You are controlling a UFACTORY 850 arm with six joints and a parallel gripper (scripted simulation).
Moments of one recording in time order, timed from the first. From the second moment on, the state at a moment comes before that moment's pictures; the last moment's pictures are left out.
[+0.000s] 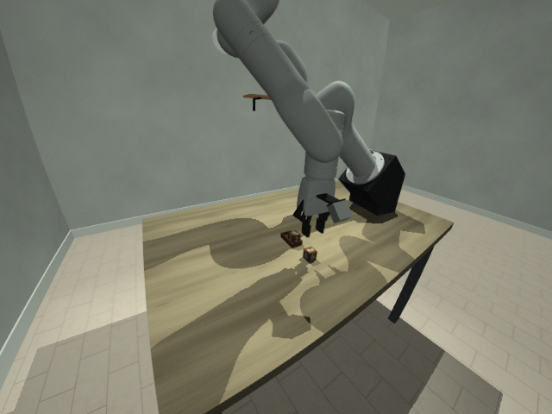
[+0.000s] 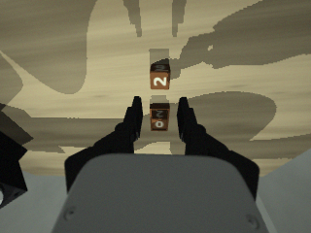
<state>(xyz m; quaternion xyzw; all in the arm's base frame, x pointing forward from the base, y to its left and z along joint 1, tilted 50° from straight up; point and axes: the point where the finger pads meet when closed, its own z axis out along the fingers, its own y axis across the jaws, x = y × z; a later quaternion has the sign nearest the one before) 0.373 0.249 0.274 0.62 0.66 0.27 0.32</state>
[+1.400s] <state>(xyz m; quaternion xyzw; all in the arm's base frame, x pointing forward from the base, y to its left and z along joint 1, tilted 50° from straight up) 0.375 0.249 0.272 0.62 0.66 0.27 0.32</state>
